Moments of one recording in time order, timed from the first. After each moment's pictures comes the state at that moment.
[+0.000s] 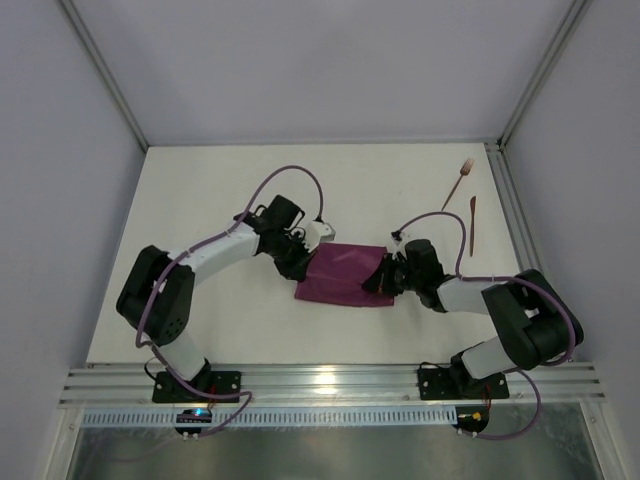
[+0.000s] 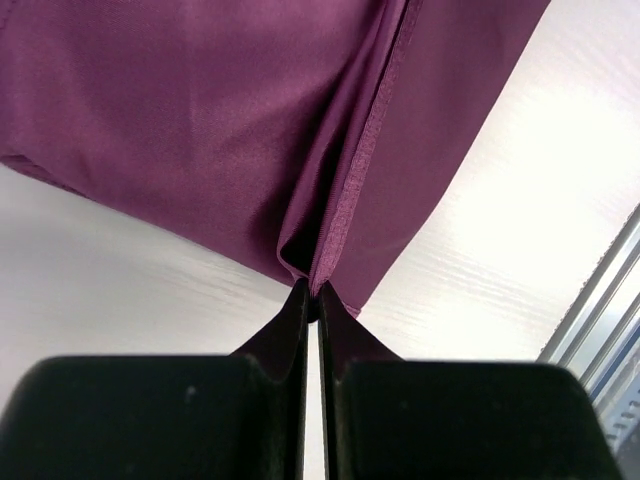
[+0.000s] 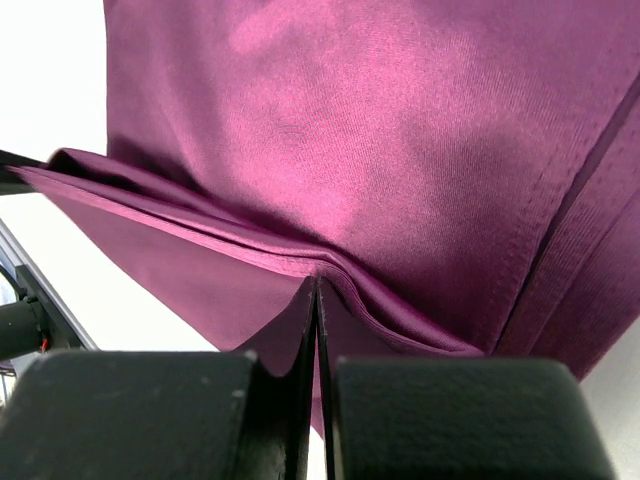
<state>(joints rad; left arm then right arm) -0.59 1.70 1.13 -0.63 0.45 0.38 0.40 1.47 0.39 0.38 -0.41 0.62</state>
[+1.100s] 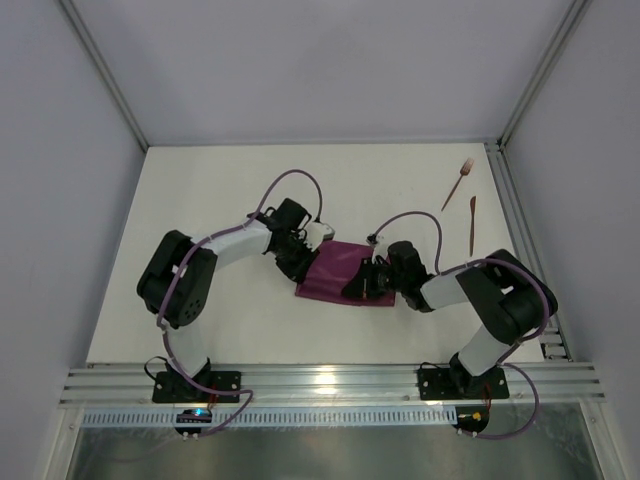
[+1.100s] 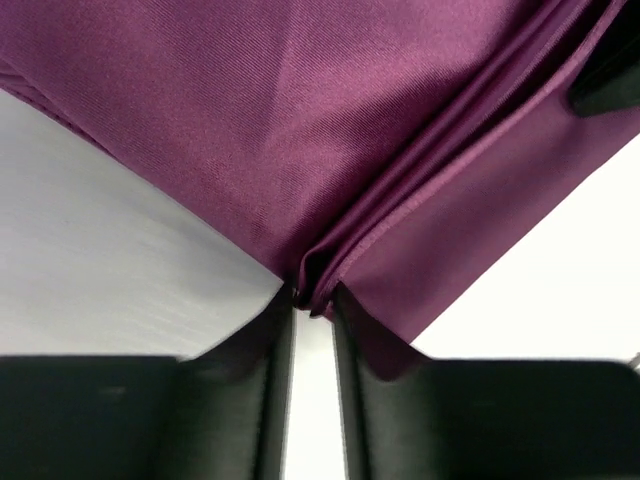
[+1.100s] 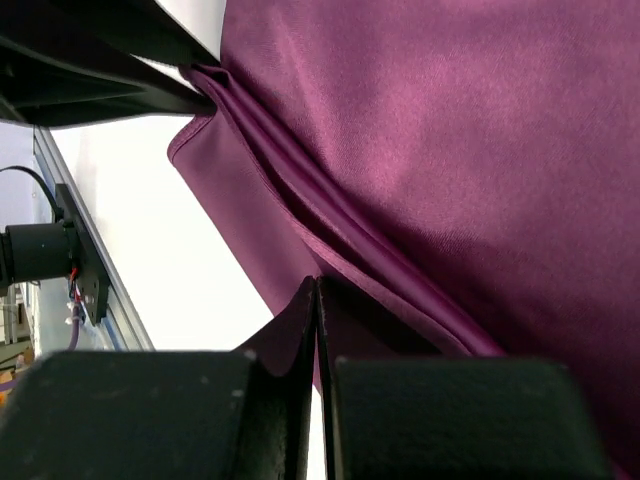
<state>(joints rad) -0.59 1.84 1.17 -0.58 0.34 0.25 0.52 1.63 0.43 0.58 -0.54 0.59</state>
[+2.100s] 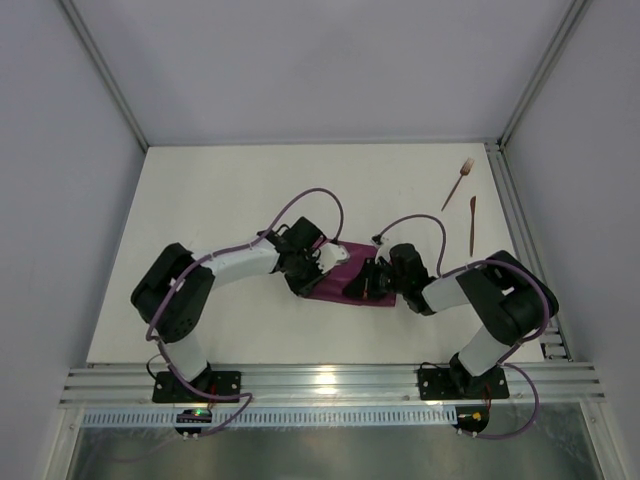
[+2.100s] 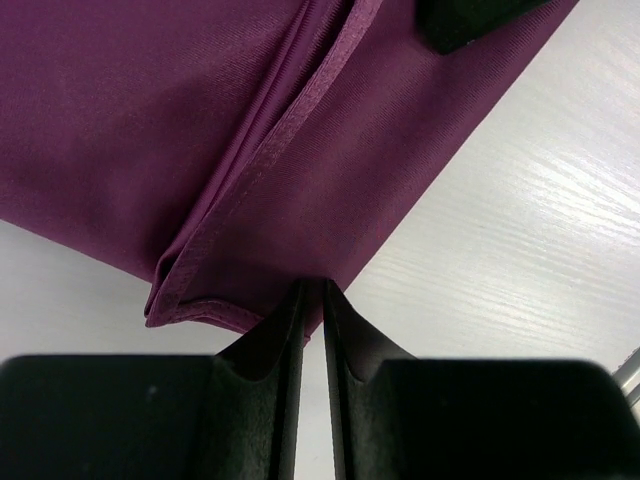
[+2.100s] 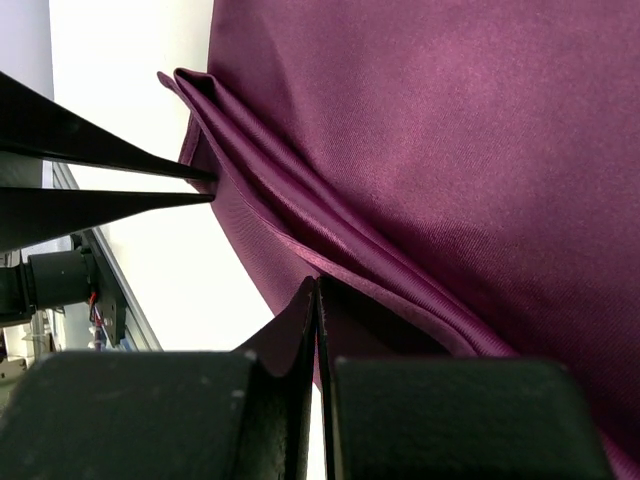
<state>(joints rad) -0.74 1.75 1.06 -0.52 0.26 0.34 0.51 1.64 0.40 0.64 -0.51 0.70</state>
